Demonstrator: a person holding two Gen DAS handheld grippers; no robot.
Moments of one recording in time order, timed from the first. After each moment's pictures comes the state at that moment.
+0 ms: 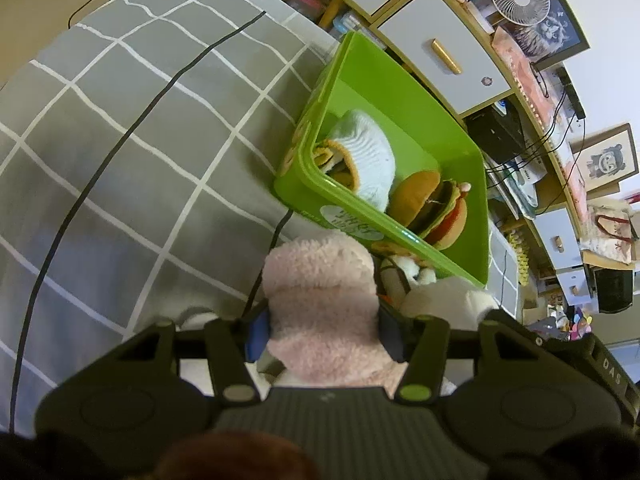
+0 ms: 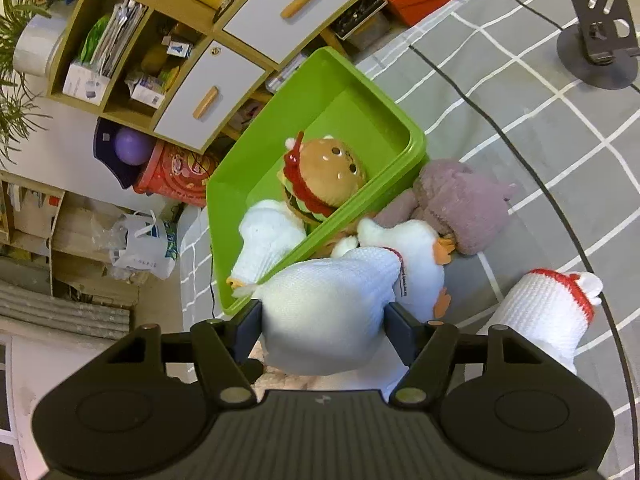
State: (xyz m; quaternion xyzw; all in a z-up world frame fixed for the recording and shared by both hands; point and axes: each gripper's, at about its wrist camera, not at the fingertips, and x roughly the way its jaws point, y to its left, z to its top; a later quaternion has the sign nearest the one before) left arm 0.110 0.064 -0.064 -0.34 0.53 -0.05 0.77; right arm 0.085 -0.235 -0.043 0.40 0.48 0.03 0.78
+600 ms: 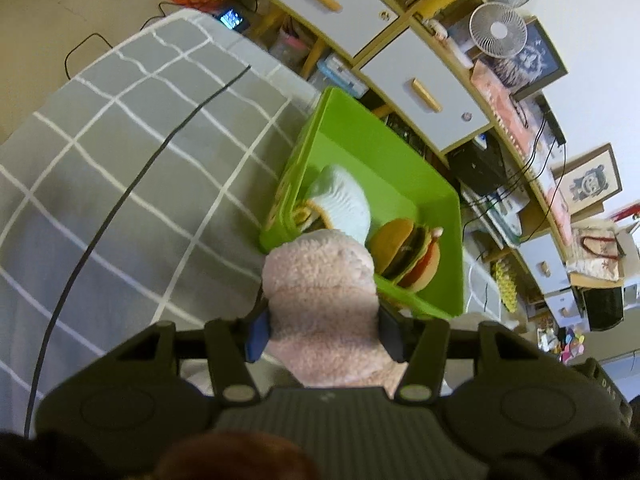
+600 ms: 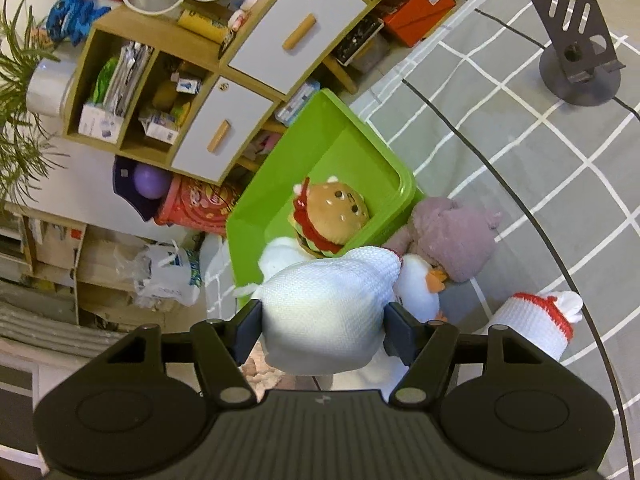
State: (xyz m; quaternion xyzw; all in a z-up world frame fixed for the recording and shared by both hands) left arm 0.112 0.076 -0.035 -0.34 0.48 -0.05 0.81; right arm 0.079 -0.267 -0.025 0.45 0.43 0.03 0.78
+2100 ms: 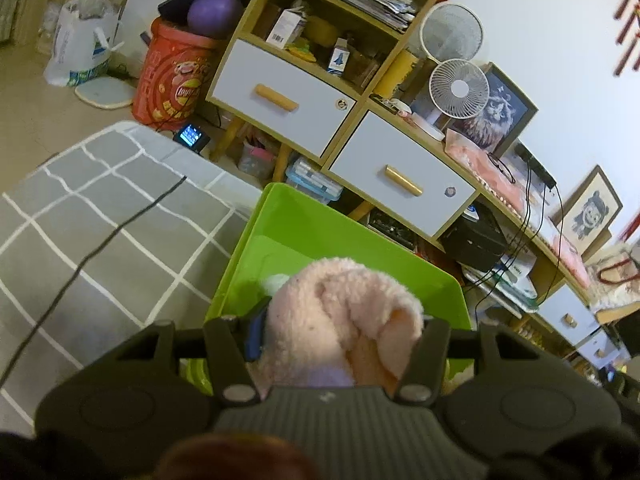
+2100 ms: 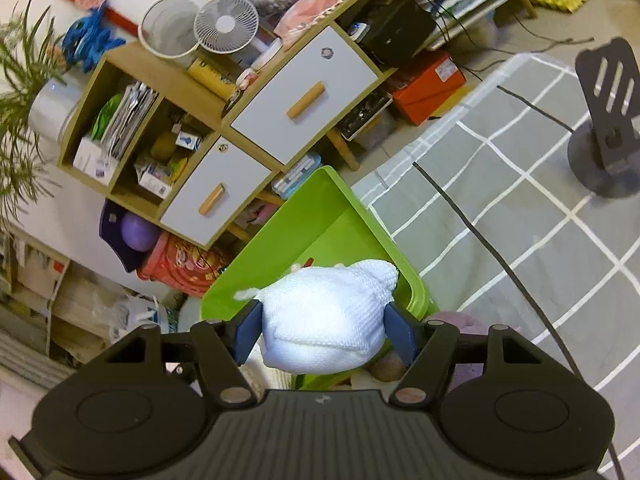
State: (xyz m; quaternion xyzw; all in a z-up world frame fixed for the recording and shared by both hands) left arm 0.165 0.016 -0.055 -0.27 0.32 -0.02 0.91; right arm 0.123 -0.261 -0.043 0.39 0.35 -0.01 0.85
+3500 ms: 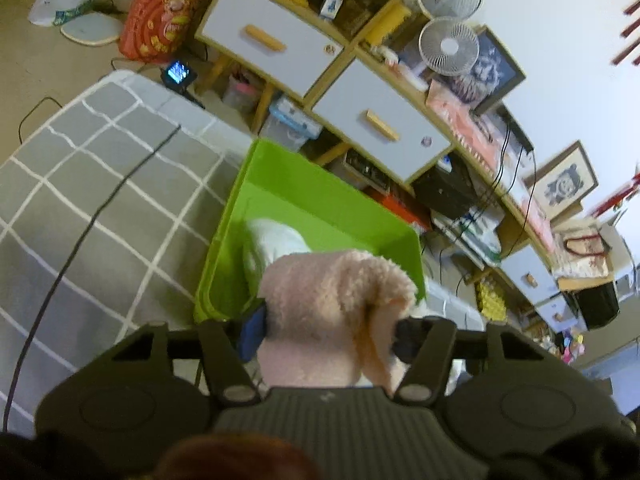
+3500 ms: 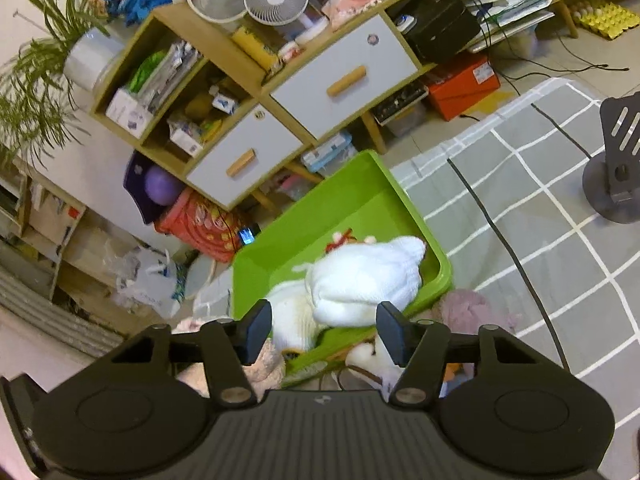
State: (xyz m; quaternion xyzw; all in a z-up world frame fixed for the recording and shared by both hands) left arm 0.147 0.039 -0.017 -0.30 0.43 -0.08 0.85; right arm 0.107 -0.246 -0.007 0.33 0.39 0.04 0.86
